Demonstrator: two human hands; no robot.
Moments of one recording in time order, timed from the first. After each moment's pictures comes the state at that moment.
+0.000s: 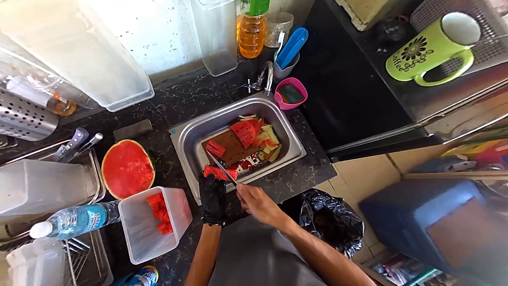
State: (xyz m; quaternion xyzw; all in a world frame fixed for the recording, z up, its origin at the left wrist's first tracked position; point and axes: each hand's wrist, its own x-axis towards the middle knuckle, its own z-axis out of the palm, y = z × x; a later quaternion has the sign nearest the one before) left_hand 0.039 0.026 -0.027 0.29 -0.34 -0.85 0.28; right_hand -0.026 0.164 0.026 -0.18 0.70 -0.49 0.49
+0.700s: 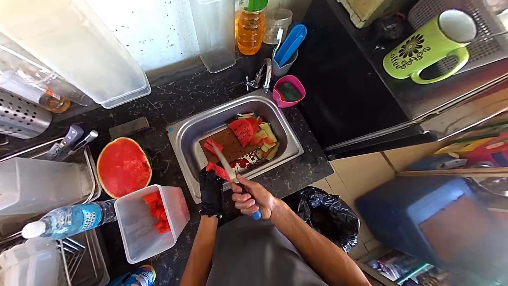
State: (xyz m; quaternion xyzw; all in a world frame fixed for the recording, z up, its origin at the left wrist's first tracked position) left_hand 0.025 0.024 -0.003 0.42 -0.39 -0.80 0.19; right_hand -0.036 0.162 0.000 0.12 0.14 -0.69 0.70
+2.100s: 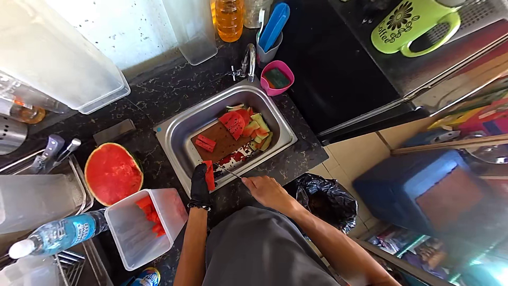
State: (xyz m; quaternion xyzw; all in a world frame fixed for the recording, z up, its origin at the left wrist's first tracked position) left_hand 0.027 -0.003 -0.044 0.46 -0.49 -0.74 0.05; right_hand -0.051 0.193 0.020 -0.19 0.85 -0.16 0.47
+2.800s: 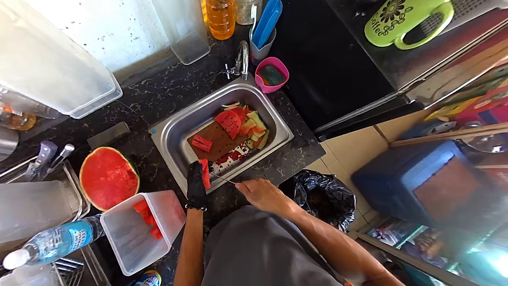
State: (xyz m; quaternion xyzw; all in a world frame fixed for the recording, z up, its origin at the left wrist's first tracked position) left_hand 0.029 -0.007 -0.061 0.37 -0.58 -0.72 0.10; right_hand -0.046 0.191 0.031 -0.21 0.82 -0.17 0.50
